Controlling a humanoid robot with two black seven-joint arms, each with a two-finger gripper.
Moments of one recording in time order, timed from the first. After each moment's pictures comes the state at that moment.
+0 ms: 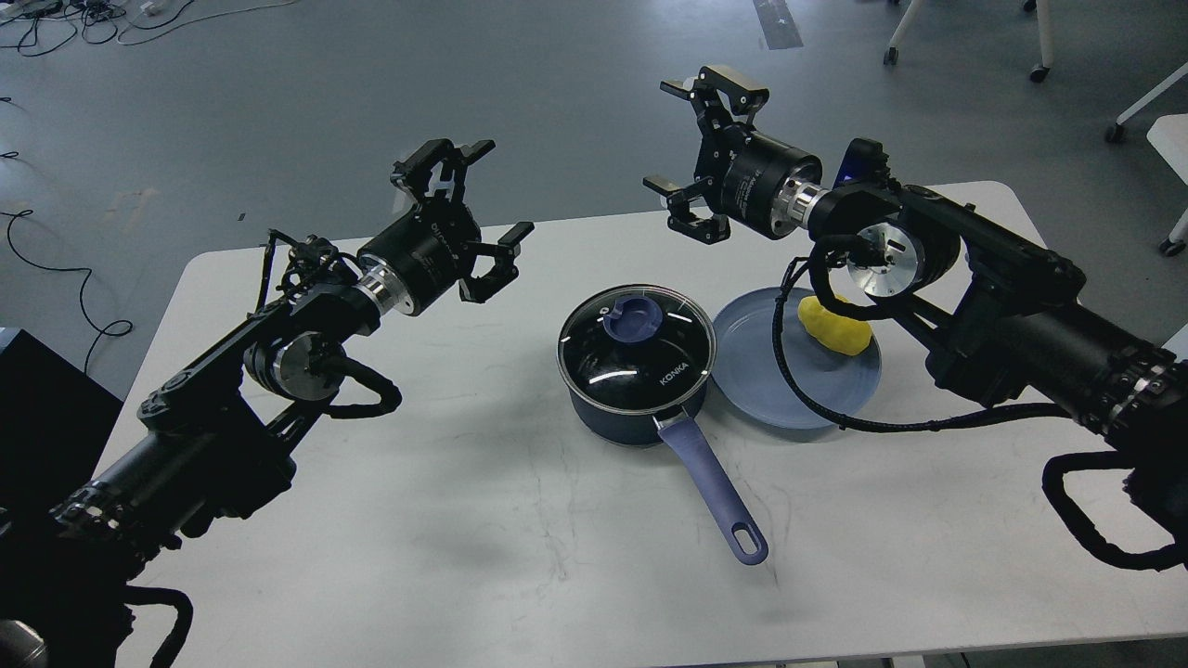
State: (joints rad) left arm -0.83 0.29 -0.61 -0.86 0.11 -0.36 -0.13; right arm 0.93 -0.14 0.69 0.82 -0.21 0.22 0.00
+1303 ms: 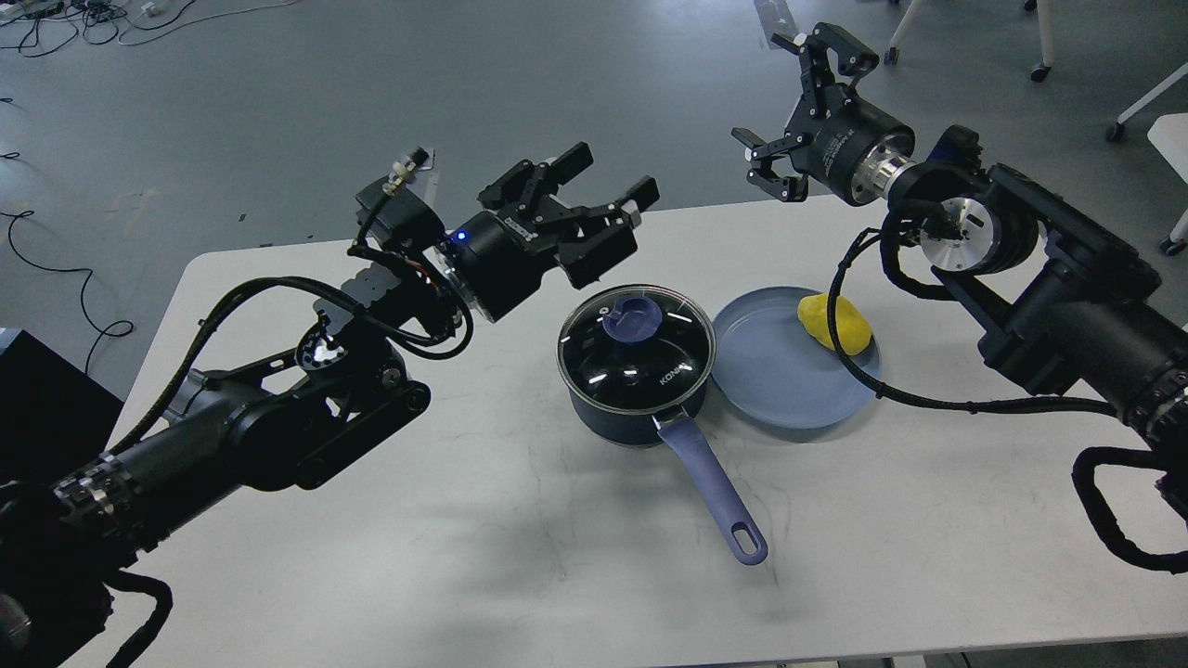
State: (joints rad) left arm -0.94 0.30 -0.32 -1.07 1.75 0.36 -0.42; right arm 0.86 -0.21 0.90 0.76 -0.21 0.21 0.00
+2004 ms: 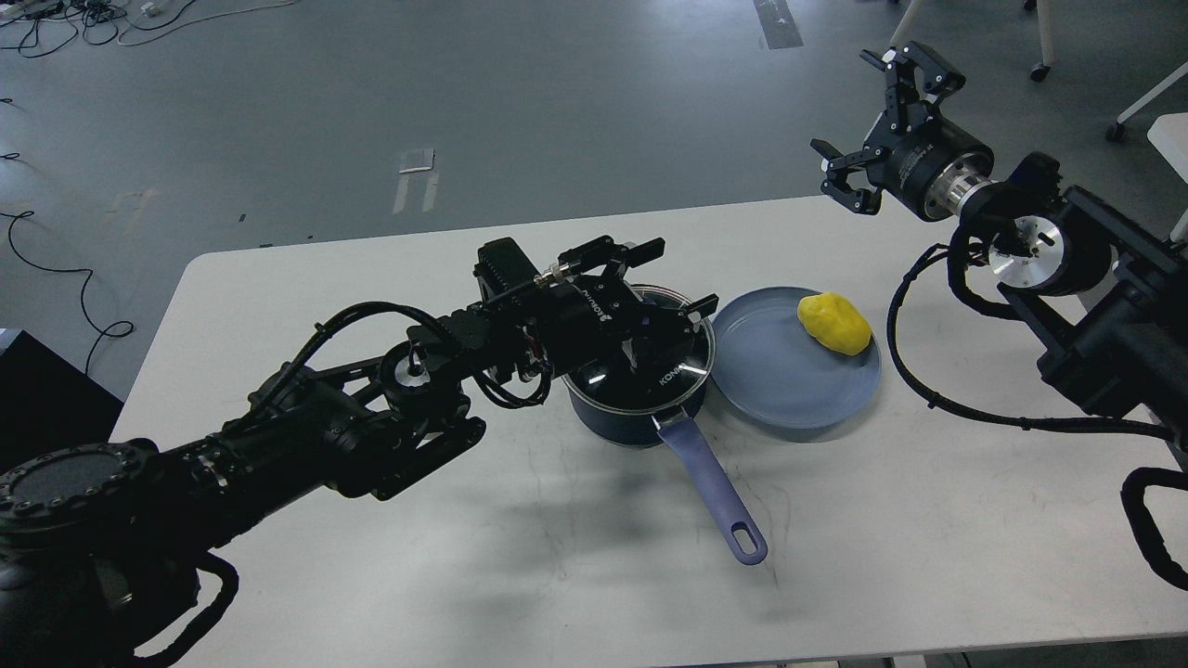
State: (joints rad) left arm -0.98 0.12 -0.10 -0.81 1.81 0.40 -0.44; right arm 0.78 -0.28 0.97 0.75 -0.21 0.21 0.00
